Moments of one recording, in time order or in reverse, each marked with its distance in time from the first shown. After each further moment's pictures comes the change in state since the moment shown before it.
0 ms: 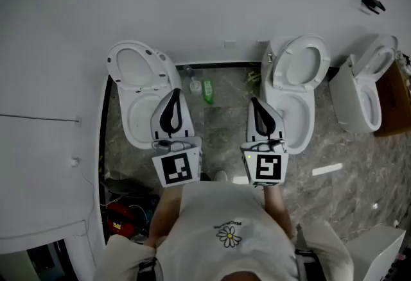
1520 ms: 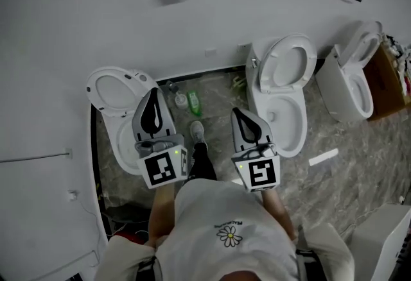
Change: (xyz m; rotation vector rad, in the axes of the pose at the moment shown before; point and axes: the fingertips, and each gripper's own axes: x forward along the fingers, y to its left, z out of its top) left arm 0.098 0.033 -0.028 0.013 -0.045 -0.056; right arm 0.065 0.005 -0.034 -0.005 0.048 0.060
